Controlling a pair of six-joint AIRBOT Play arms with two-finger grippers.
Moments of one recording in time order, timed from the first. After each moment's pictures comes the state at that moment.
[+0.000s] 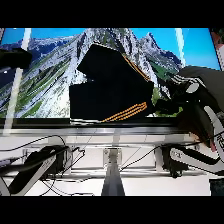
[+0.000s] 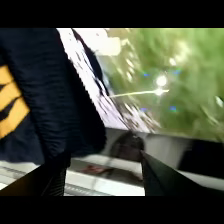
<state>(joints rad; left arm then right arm) 0.13 -0.89 1.26 1.34 -1.13 -1.33 -0.17 -1.28 0.70 -1.13 1.21 1.36</state>
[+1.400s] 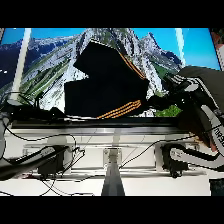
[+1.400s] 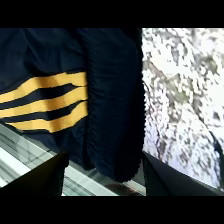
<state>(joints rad) 0.52 -1.27 0.52 0.95 -1.29 -0.99 -0.17 -1.33 0.68 -0.80 1.18 1.05</state>
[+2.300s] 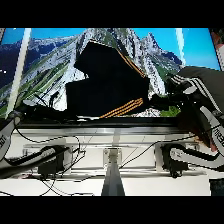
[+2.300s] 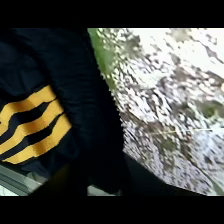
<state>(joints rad) 0.30 -1.30 0.46 0.87 -1.22 -0.91 -0.17 -1.33 0.63 -0.79 1.04 1.21</state>
